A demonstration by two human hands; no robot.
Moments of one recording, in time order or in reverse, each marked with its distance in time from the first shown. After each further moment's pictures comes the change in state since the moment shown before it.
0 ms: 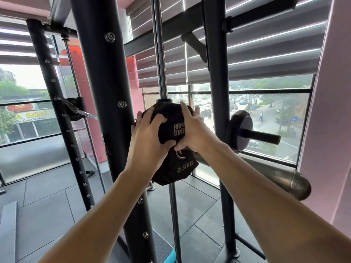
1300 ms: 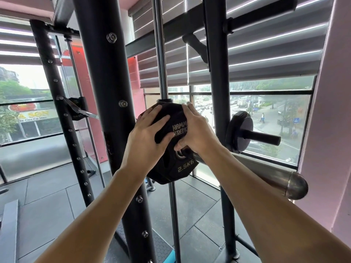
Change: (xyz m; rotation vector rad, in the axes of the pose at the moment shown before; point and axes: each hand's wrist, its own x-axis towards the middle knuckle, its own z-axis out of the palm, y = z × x) left_hand 0.002 -0.023 0.009 -0.030 0.089 0.210; right_hand -0.001 0.010 0.004 0.070 0.152 -0.132
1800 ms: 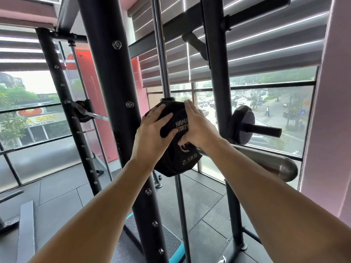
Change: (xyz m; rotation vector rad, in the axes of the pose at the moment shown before) left_hand 0.002 0.003 -0.004 0.015 -0.065 -0.064; right_hand -0.008 -0.005 -0.002 -0.134 -0.012 -0.007
